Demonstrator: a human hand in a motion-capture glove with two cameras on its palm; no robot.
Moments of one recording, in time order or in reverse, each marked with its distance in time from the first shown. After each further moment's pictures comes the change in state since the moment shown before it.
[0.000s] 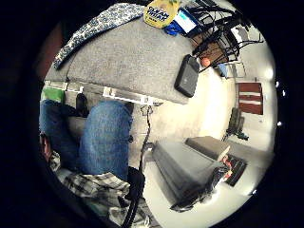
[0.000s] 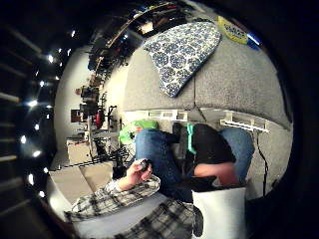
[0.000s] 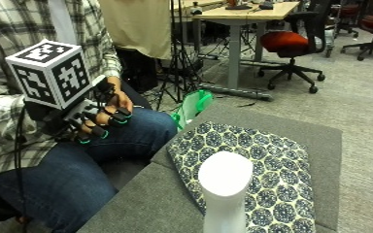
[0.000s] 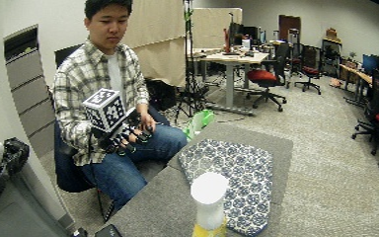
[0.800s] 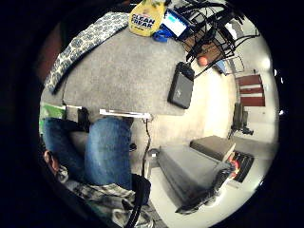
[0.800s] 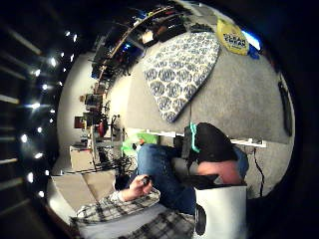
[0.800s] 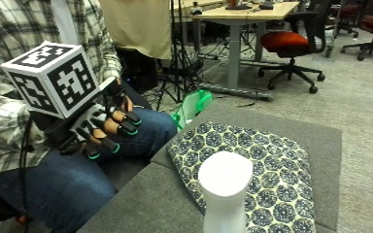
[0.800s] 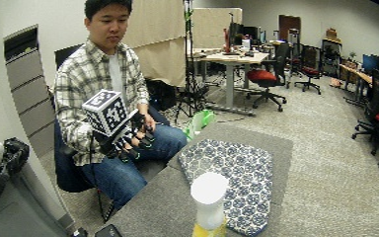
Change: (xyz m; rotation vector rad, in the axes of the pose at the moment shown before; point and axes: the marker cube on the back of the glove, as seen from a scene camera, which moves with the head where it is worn) arm 0.025 -0.050 -0.015 0.088 -0.052 0.069
